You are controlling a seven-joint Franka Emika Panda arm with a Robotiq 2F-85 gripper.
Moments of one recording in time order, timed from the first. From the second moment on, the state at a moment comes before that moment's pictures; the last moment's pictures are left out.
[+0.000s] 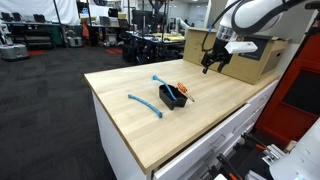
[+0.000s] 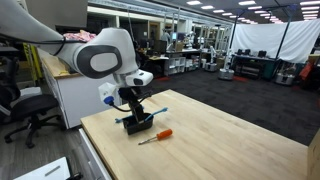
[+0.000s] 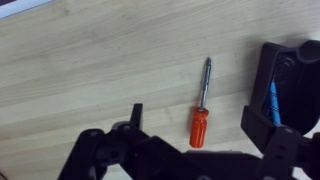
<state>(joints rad) -0.08 -0.41 0.05 -2.60 -0.09 2.36 0.26</state>
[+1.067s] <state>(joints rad) -0.03 0.01 0.05 -2.42 -0.09 2.60 0.19</state>
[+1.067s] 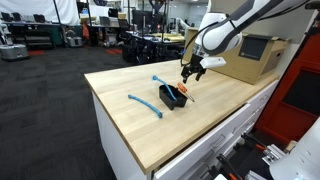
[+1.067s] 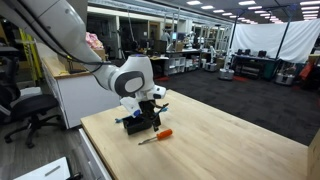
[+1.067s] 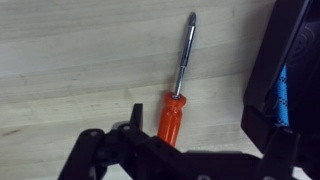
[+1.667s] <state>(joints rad) -0.02 0.16 0.03 -2.36 -0.11 2.70 0.20</state>
